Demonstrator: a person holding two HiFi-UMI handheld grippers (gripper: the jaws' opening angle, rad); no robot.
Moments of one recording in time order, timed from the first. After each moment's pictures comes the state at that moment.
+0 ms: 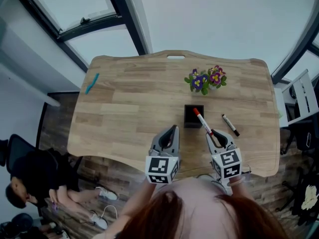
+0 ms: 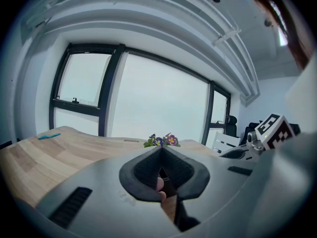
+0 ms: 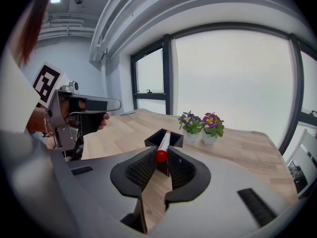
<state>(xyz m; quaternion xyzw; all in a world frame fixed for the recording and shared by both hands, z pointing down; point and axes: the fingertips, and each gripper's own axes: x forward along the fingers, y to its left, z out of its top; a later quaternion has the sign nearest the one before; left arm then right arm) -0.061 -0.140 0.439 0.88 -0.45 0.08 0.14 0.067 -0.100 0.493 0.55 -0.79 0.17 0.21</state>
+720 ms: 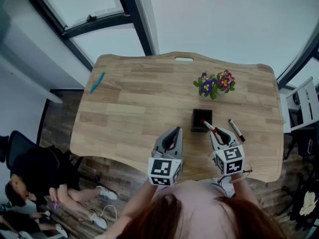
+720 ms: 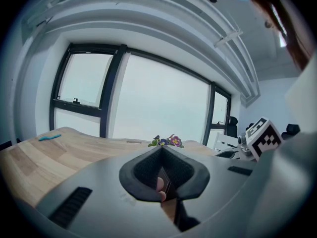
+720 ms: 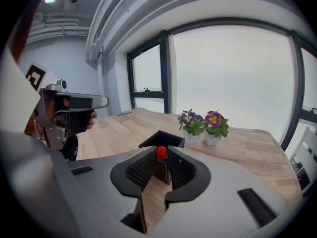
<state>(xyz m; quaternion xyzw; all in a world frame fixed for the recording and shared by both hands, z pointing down) -0.079 -0.153 0.438 0.88 -0.45 0.08 0.14 0.060 -0.134 0.506 0.56 -0.78 0.18 0.21</state>
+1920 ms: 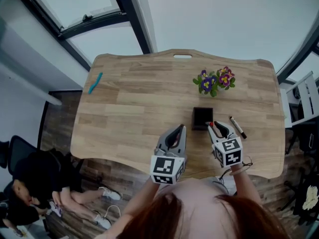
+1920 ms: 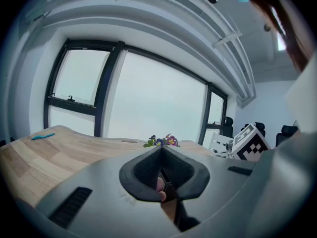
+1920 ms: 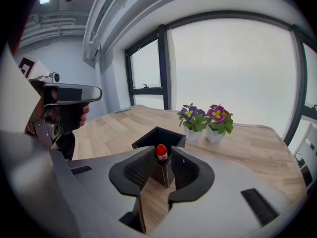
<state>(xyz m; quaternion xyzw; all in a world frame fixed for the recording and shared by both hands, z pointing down) -0.069 -0.159 0.438 0.89 -0.43 0.08 0.15 0.057 -0.155 0.529 0.55 -0.78 0.20 0.22</state>
